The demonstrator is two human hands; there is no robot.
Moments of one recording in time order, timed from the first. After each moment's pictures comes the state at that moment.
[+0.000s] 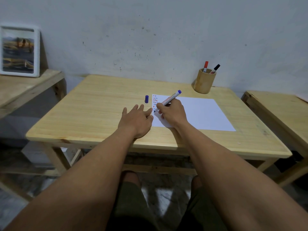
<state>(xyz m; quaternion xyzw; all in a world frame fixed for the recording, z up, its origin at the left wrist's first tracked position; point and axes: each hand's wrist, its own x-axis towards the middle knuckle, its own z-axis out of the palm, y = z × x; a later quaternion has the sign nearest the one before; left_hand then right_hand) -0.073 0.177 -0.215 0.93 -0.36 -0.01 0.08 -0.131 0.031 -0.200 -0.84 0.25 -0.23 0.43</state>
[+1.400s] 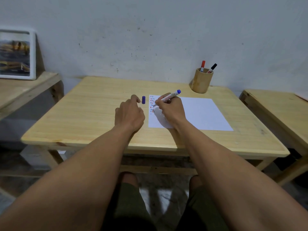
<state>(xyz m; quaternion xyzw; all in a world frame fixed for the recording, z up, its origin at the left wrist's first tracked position) -0.071 0.172 -0.200 0.92 -0.24 0.09 0.30 -0.131 0.024 -0.193 -0.77 0.22 -0.25 0.54</state>
